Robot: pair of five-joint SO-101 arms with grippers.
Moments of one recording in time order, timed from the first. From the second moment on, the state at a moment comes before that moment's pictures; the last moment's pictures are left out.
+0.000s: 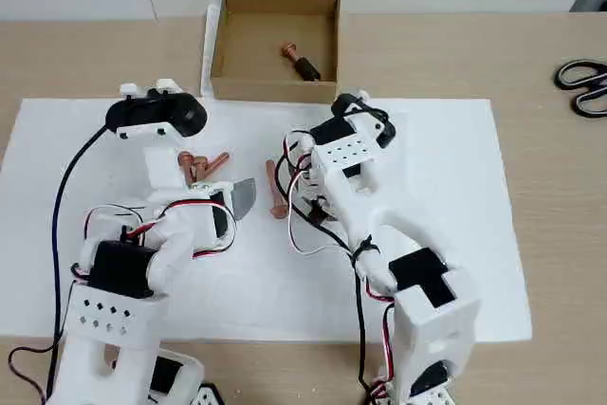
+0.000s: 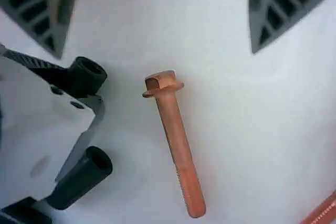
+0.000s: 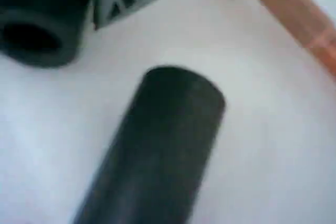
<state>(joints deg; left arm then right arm) 9.7 -50.4 39.3 73.7 22.9 -26.7 19.0 2.7 73.1 -56.0</state>
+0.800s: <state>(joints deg) 9.7 -50.4 39.3 73.7 22.9 -19.1 6.9 -7.3 92.9 -31.0</state>
